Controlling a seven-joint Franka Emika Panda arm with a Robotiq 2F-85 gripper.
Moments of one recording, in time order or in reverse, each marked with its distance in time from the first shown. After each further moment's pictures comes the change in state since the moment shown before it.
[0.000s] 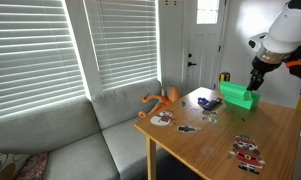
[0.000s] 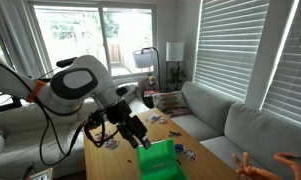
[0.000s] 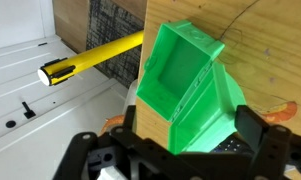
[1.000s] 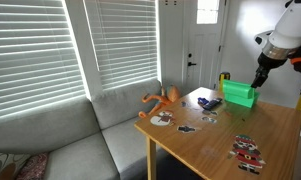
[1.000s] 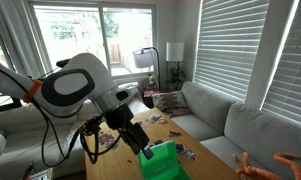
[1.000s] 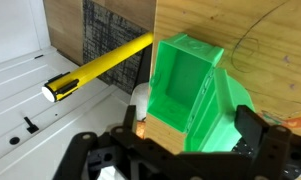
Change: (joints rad) arm -0.055 -0.011 -0.045 -0.001 0.059 0.040 -0.056
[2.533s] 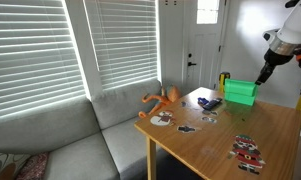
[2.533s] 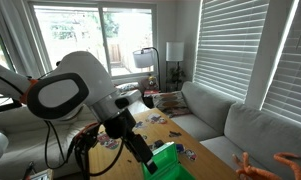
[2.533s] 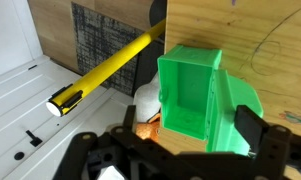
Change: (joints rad) arm -0.078 0.000 -0.048 0.000 0.102 0.079 -0.097
